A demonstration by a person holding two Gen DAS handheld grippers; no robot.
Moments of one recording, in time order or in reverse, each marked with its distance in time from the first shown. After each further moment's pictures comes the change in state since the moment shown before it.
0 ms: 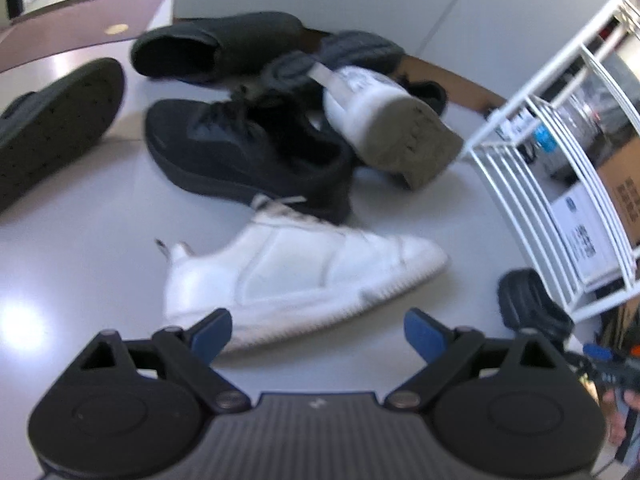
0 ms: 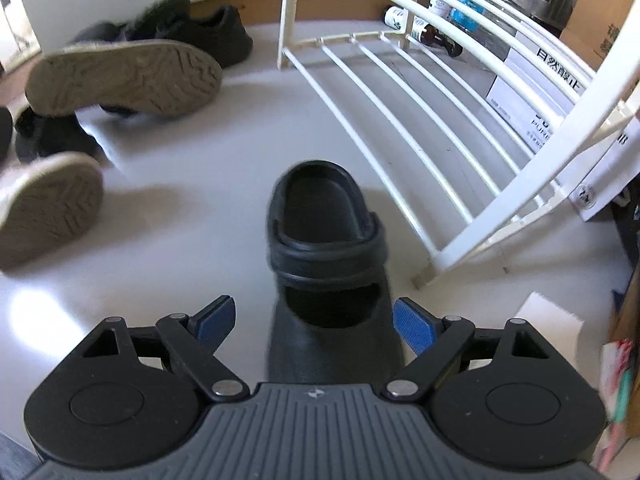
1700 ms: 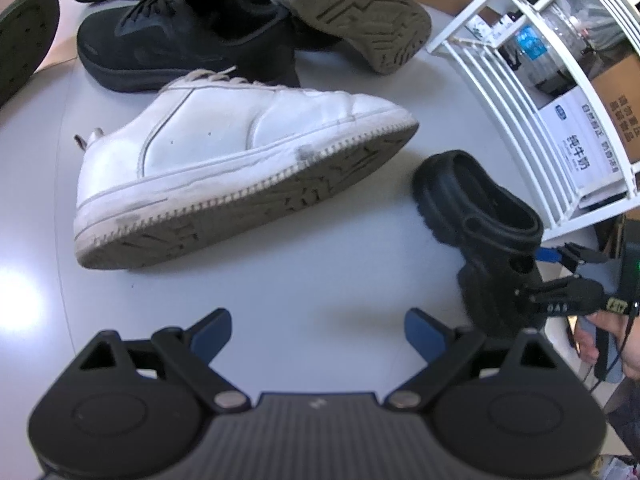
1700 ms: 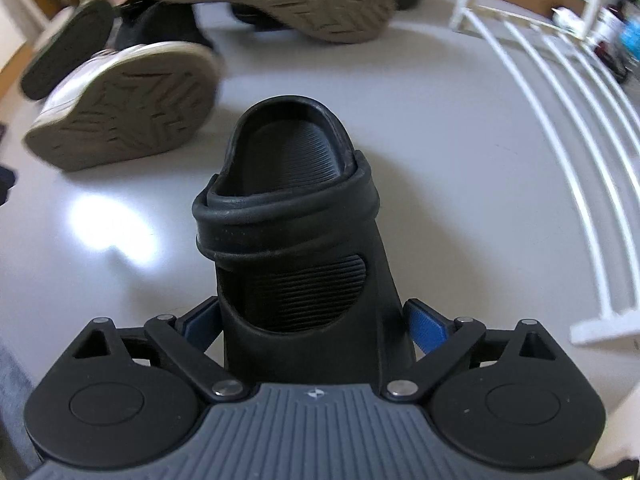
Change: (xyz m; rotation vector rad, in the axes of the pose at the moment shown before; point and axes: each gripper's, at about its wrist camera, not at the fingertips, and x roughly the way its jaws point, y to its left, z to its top) left arm 0.050 -0.044 -0.067 0.096 0.253 -0.057; right arm 0.075 0.055 -0.005 -0.259 0.142 0.181
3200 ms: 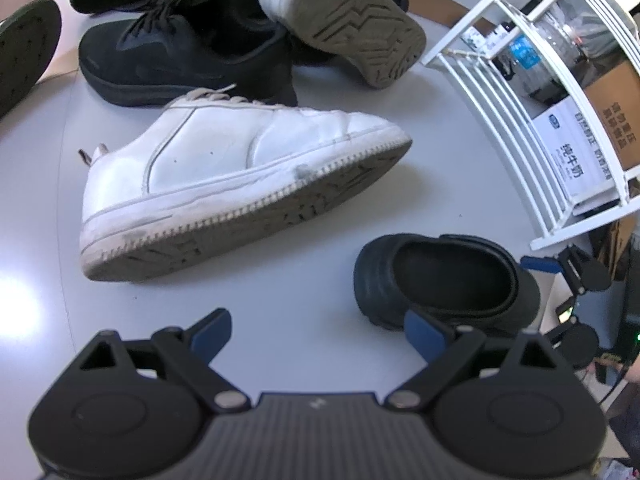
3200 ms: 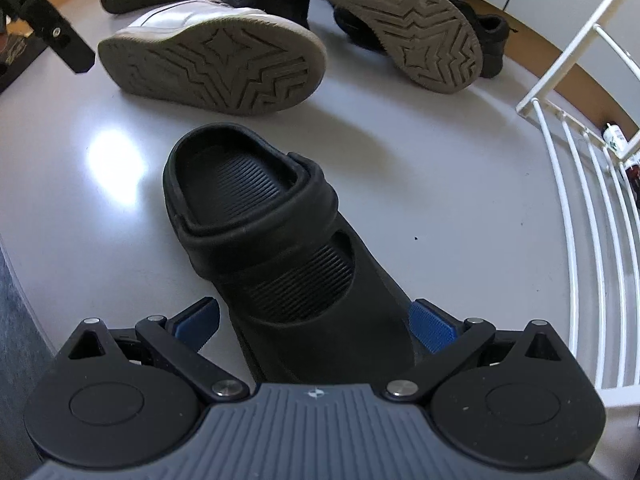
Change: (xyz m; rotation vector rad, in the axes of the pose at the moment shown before) left arm -0.008 0.002 0.007 -0.012 -0.028 -0.003; right arm -0.014 0.047 -0.015 -0.431 -0.041 -0.002
